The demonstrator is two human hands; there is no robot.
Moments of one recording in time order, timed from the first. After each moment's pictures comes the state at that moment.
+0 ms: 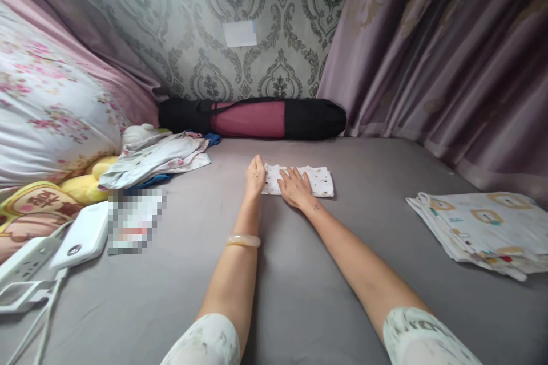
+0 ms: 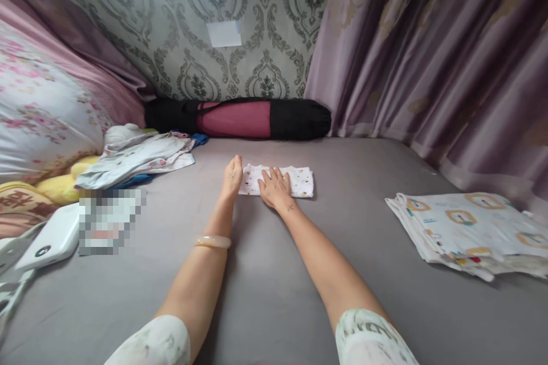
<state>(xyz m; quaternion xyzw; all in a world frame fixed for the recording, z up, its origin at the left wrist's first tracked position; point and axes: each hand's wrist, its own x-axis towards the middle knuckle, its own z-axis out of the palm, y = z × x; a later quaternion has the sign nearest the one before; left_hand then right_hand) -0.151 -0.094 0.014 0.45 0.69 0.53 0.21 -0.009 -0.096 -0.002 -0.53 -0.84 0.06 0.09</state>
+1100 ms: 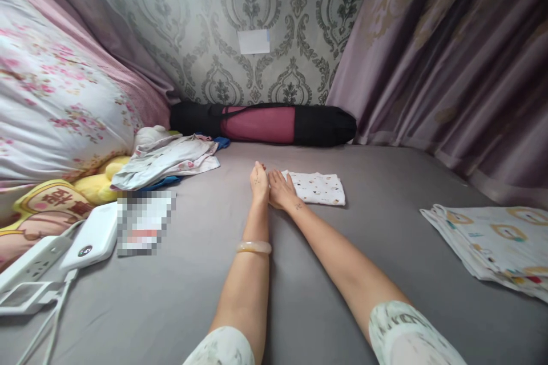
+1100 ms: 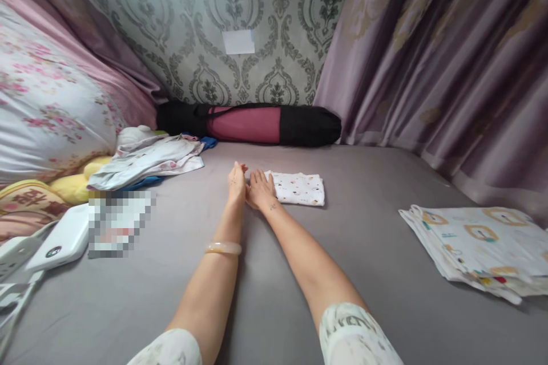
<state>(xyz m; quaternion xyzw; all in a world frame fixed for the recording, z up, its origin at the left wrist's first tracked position) -0.168 -0.080 -0.009 0.34 0.67 0.61 0.26 -0.079 -0.092 0.005 -0.47 -0.88 0.07 0.04</state>
